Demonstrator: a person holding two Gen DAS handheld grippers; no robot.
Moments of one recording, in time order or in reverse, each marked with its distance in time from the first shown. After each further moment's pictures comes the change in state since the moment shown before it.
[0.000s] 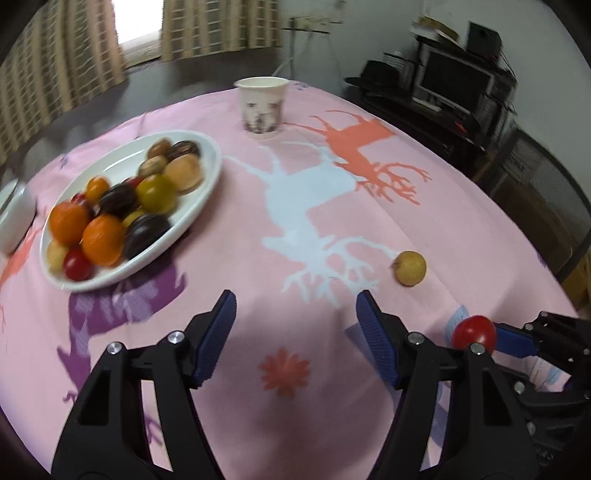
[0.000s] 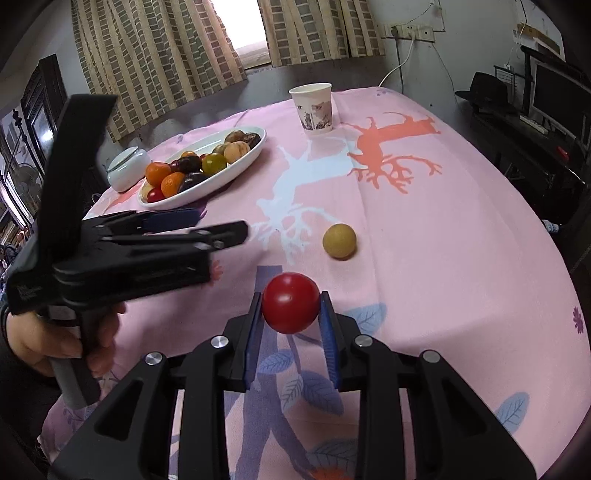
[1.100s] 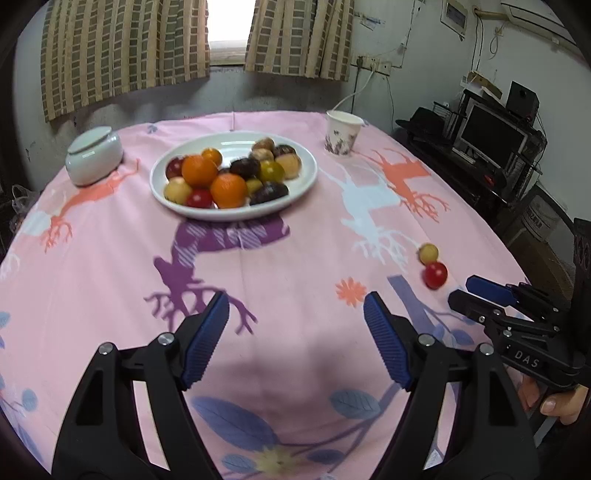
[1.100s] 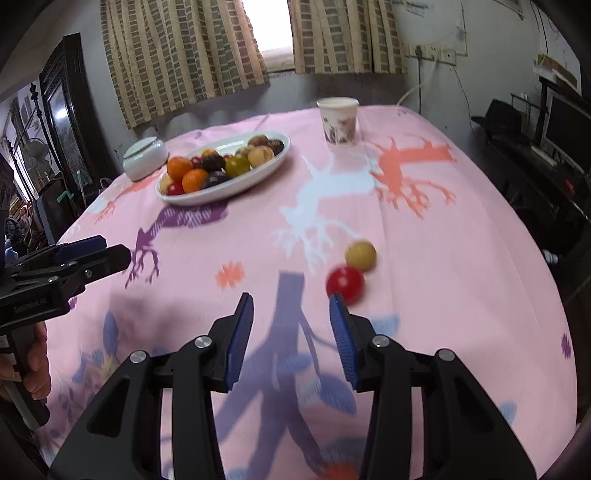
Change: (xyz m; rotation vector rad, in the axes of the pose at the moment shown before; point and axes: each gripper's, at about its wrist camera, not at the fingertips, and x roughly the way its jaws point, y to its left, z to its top) left arm -0.108 0.050 -0.075 -0.243 -0.102 0.094; right arm -0.010 0.017 -0.001 -0.096 -0.009 0.000
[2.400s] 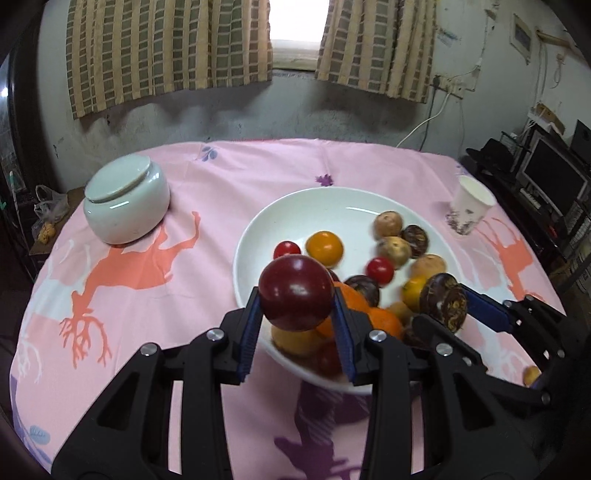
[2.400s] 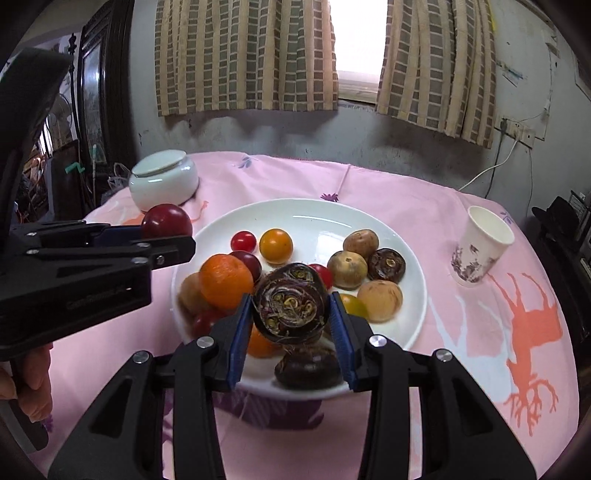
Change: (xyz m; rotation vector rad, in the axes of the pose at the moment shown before) left arm 0.099 0.138 0.144 -0.097 0.003 0.163; right arm 0.156 0.139 0.159 -0.252 -0.086 0.020
